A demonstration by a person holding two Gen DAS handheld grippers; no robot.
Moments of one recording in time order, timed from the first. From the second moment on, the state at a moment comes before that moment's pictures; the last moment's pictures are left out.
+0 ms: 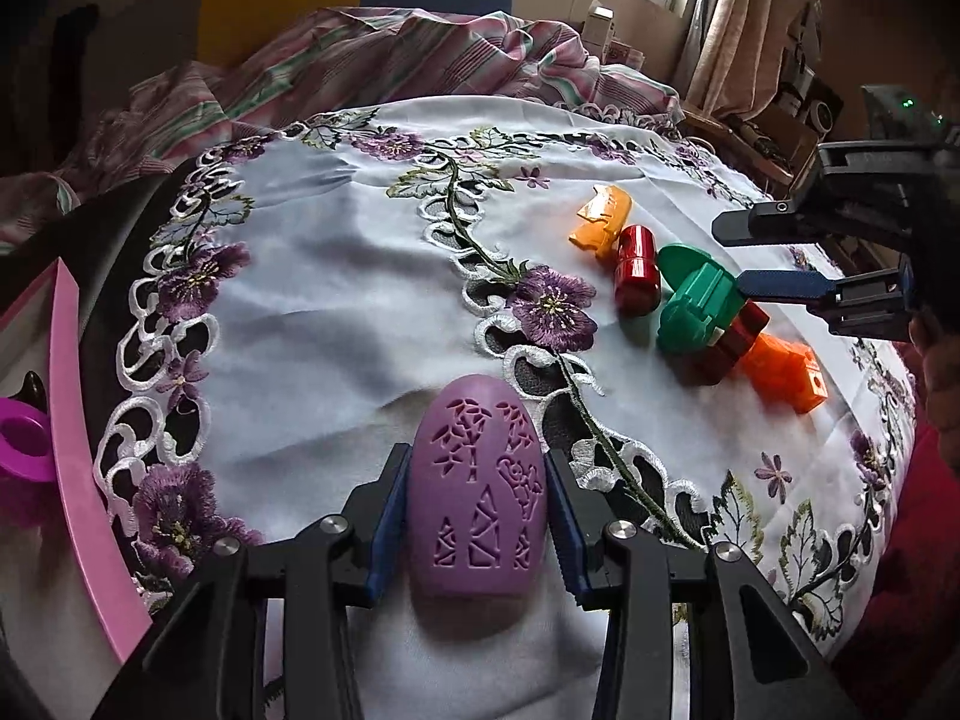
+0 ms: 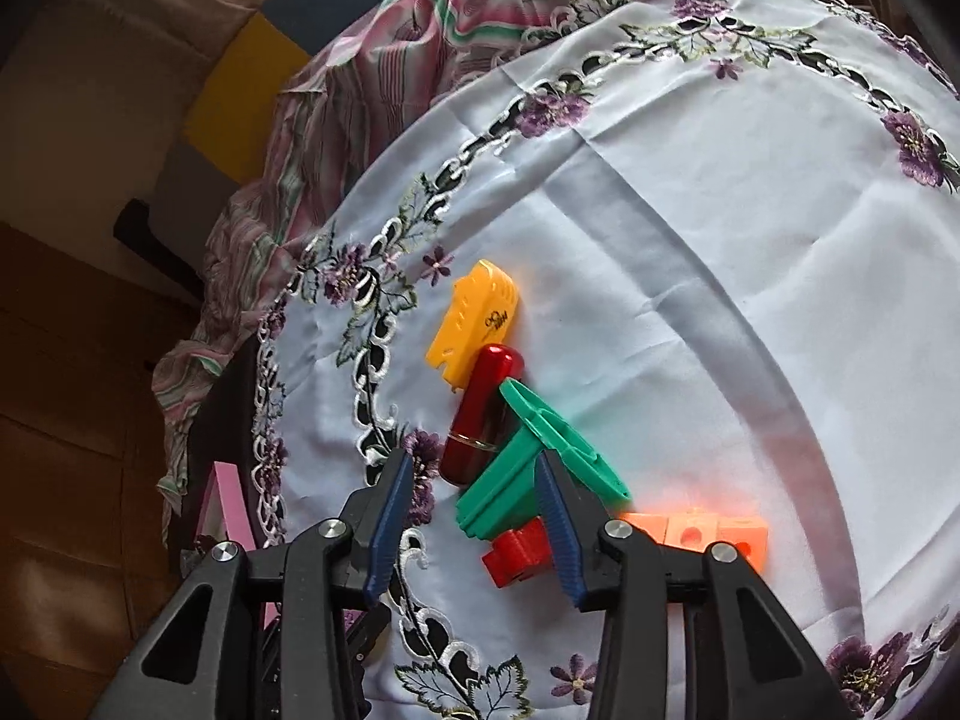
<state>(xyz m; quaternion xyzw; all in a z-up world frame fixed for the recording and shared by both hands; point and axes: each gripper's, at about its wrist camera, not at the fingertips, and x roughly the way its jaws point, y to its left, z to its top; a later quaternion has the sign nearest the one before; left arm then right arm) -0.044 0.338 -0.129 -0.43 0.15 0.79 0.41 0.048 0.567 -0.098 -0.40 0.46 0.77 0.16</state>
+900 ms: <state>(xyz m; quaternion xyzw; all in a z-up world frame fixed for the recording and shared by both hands) -0.042 0.334 -0.129 -0.42 0.14 0.80 0.41 0.030 0.581 -0.132 -0.46 0.41 0.76 0.21</state>
